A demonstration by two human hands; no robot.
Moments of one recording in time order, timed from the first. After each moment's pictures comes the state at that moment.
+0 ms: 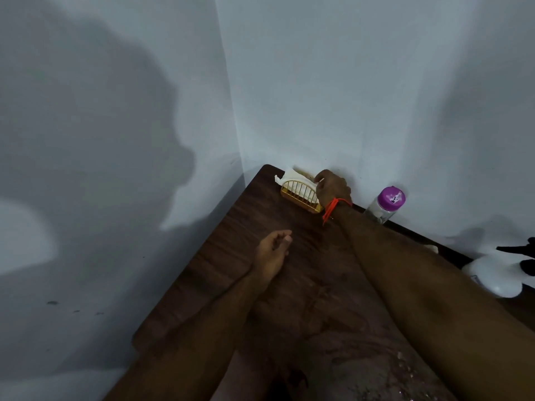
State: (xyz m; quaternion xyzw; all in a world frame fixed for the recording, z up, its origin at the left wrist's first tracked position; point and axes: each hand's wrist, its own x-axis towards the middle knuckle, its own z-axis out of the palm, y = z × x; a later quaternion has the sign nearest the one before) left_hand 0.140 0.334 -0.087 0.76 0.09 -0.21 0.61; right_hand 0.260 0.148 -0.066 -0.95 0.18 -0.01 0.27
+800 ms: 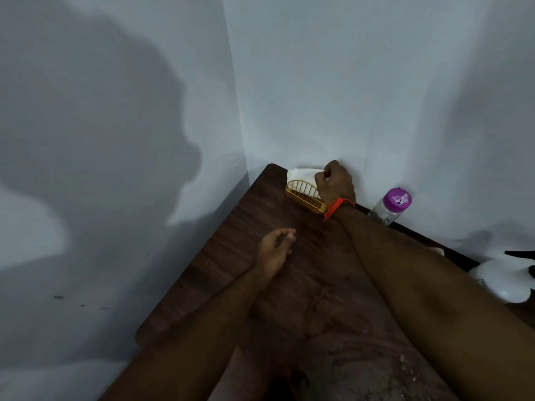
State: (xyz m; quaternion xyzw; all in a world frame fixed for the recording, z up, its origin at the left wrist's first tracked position) left_hand 0.144 0.337 -0.082 0.76 0.07 -0.22 0.61; right_hand 0.261 0.156 -0.057 -0.92 0.17 -0.12 0.34
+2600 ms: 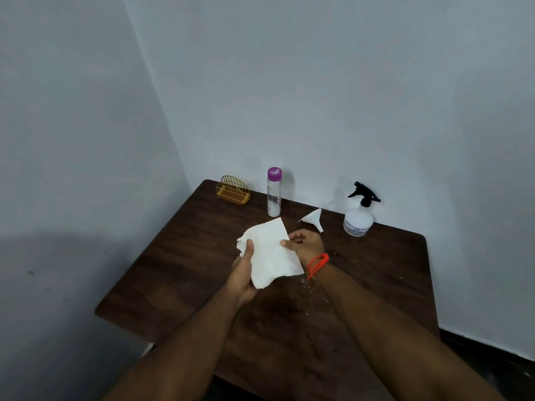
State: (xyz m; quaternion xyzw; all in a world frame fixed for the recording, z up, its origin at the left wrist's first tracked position) left_hand -0.052 0.168 0.022 0.79 0.49 0.08 0.38; right_hand -0.095 0.075 -0.016 -0.78 0.25 -0.06 0.57
